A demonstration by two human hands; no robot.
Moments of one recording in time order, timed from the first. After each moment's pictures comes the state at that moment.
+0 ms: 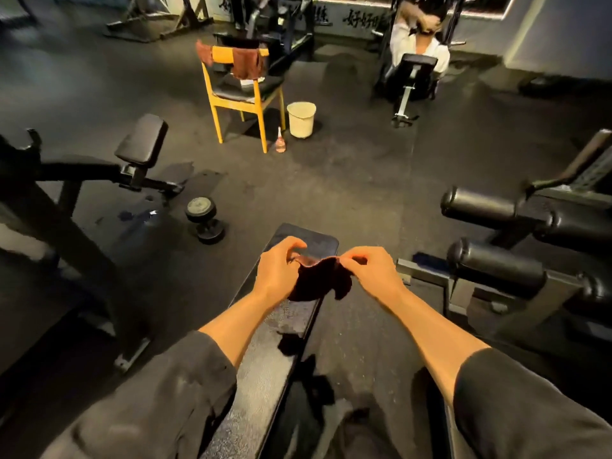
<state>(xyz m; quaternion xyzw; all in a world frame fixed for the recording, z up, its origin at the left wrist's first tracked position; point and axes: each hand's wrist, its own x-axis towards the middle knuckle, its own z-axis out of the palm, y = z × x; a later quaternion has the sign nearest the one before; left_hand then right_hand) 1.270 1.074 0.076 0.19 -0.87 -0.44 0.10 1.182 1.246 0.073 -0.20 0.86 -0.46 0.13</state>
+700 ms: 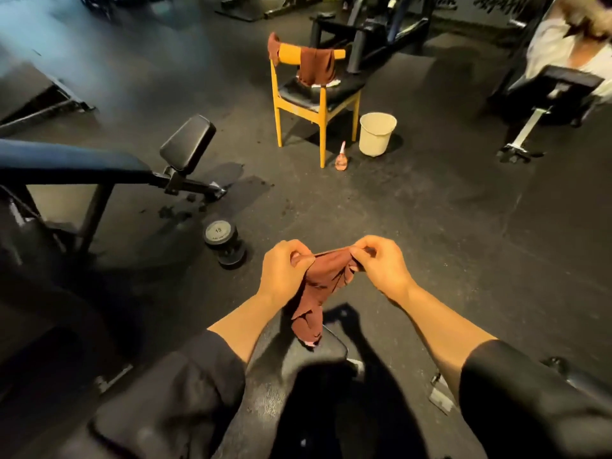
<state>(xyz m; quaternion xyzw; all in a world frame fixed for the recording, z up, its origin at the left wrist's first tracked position) 0.864 0.951 0.056 0.35 -0.83 -0.40 0.20 0.721 1.079 0.062 -0.29 0.79 -0.49 0.23</state>
